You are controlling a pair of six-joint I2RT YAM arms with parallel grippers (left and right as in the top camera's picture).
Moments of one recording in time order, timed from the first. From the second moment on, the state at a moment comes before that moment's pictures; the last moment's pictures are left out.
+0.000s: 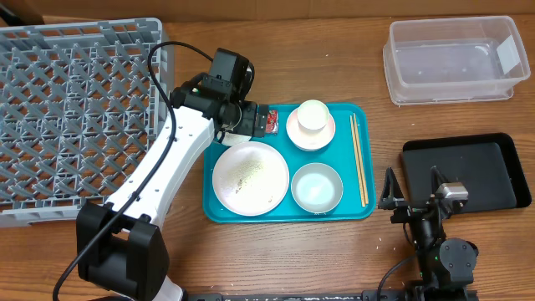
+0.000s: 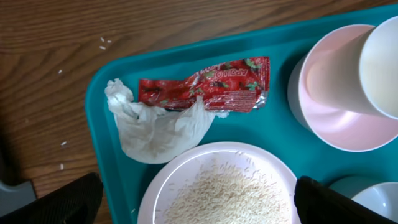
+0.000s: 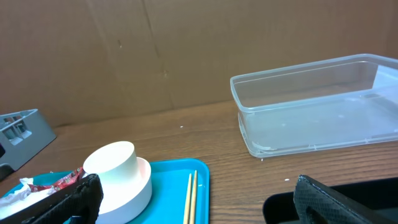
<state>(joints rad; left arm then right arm) -0.36 1.75 1.47 -0.87 0.00 -0.19 0.05 0.01 0.02 -0.04 -0.04 0.20</state>
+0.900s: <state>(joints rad) -0.78 1.75 1.47 -0.87 0.22 -0.42 0.05 0.01 0.02 -0.03 -0.04 0.20</state>
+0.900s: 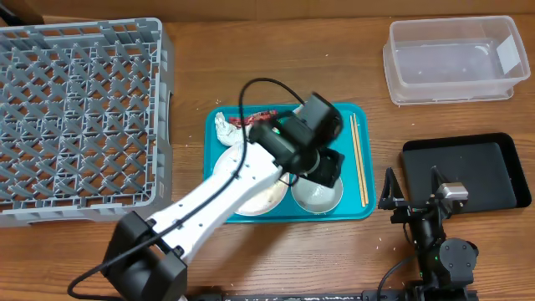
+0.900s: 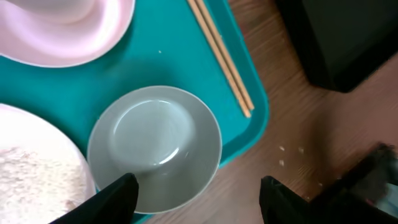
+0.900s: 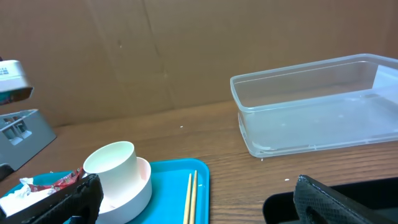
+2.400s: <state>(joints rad) -1.02 2.03 1.49 -0.83 -0.08 -0.73 0.05 0.01 0.02 -0.03 -0.04 0.20</state>
